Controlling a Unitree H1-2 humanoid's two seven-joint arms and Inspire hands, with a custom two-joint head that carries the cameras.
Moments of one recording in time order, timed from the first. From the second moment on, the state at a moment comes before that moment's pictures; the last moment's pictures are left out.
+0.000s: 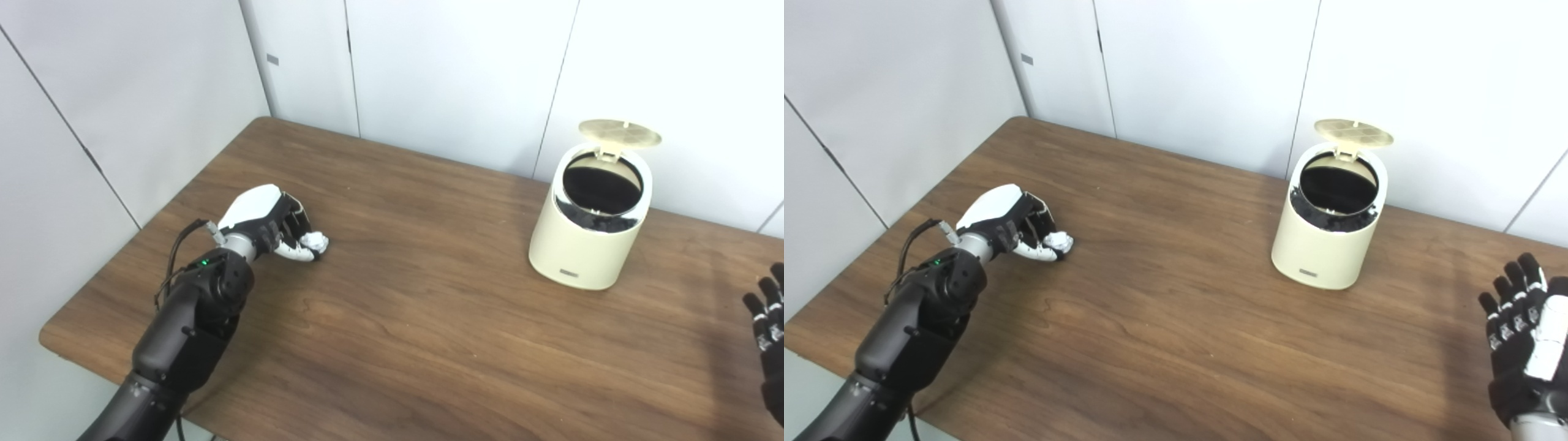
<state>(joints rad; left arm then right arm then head) -0.09 0.56 0.11 -0.18 0.73 0.46 -0.35 -0.18 -0.11 -0.16 -0.15 0.25 0.31 0.03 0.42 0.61</state>
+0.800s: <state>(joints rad) -0.22 0.45 0.02 -0.39 0.74 0.45 -0.31 -0.19 -0.11 -0.17 0.01 0.27 0.20 0.07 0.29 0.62</state>
